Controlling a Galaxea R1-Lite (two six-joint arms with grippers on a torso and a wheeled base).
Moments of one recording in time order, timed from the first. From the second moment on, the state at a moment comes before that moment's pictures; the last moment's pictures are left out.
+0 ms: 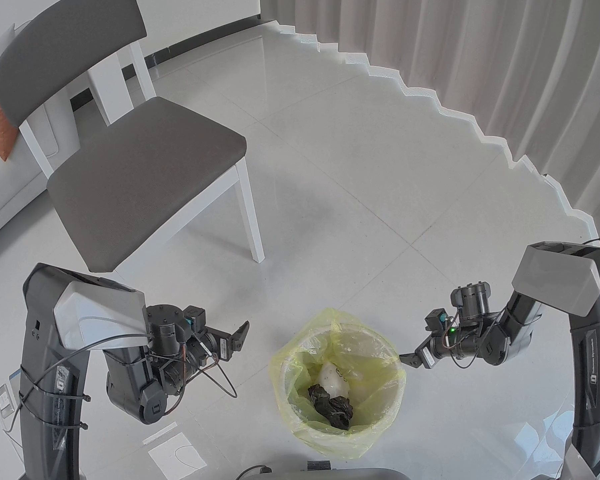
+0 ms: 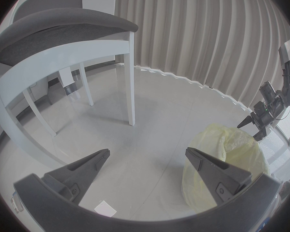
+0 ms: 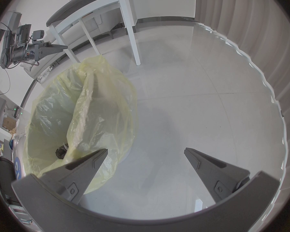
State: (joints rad) left arm -0.34 2.45 -0.59 -1.55 0.03 0.04; right arm 0.20 2.48 -0.90 -0.78 0.24 -0.38
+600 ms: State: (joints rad) left arm -0.34 2.36 -0.47 -1.55 -0.03 0.03; right arm 0.05 2.17 -0.60 -0.97 0.20 -0.36
